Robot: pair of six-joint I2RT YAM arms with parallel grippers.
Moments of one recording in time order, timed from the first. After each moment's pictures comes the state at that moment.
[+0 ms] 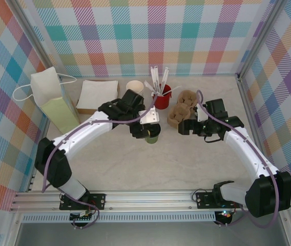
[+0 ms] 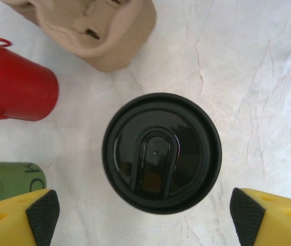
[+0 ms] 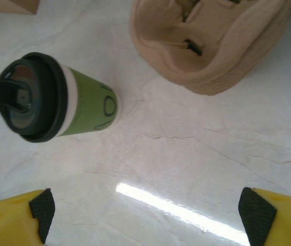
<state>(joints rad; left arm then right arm) -0.67 1.56 1.38 -0.73 0.19 0.75 0.24 1.20 0.98 -0.78 -0.43 0.24</state>
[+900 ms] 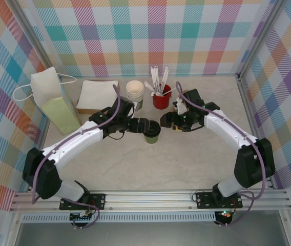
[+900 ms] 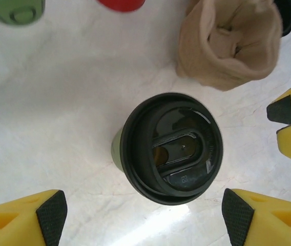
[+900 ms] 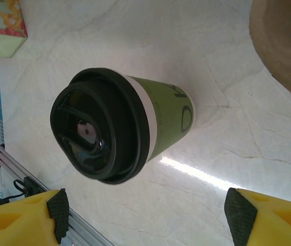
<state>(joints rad) -0.65 1.46 1.19 -0.62 0.11 -0.47 0.43 1.54 1.20 -0.74 -0.51 0.45</state>
